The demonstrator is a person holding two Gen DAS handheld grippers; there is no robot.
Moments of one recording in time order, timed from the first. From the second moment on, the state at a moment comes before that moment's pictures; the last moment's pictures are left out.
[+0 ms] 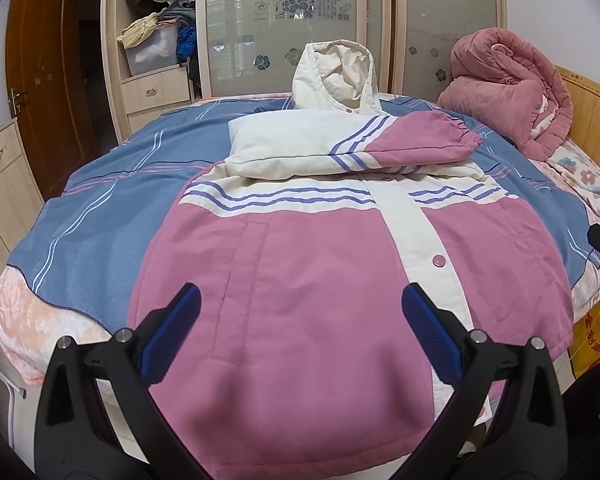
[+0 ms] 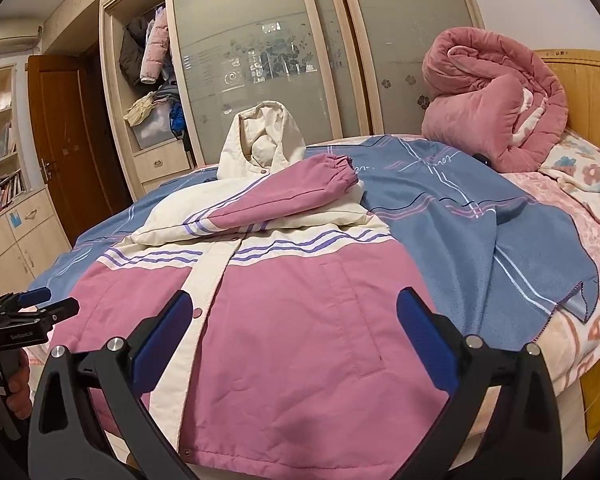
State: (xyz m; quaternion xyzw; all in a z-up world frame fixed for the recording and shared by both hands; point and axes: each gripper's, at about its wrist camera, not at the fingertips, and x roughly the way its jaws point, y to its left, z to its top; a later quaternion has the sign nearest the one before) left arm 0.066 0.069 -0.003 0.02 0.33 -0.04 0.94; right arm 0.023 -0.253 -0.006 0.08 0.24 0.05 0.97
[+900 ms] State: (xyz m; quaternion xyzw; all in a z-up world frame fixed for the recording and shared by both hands) left arm 0.084 0.076 0.009 0.00 0.33 -0.06 0.94; right arm 0.083 -0.218 0.007 0.05 0.28 0.06 0.96
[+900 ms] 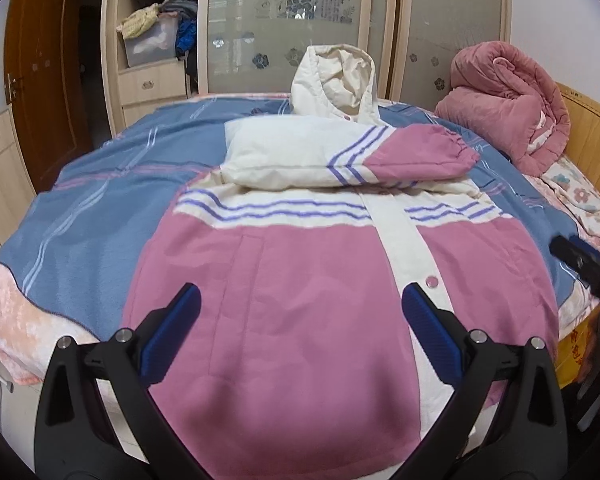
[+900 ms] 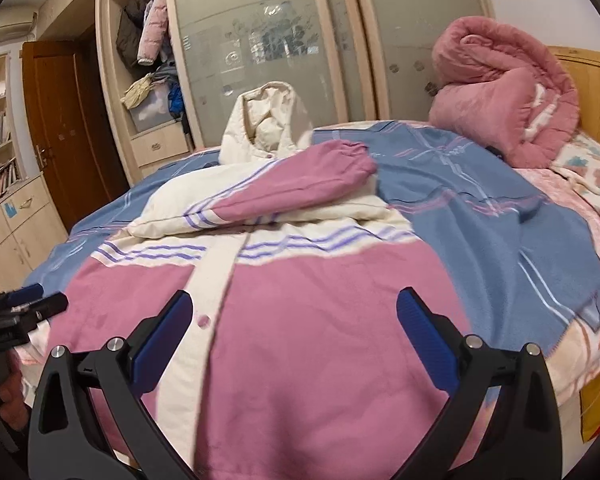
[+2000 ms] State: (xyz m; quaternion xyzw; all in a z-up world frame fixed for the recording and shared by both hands) left arm 0.154 0.088 -0.014 -0.04 0.38 -0.05 0.92; right arm 0.540 -0.190 0.057 -0.02 0.29 -0.03 0.96
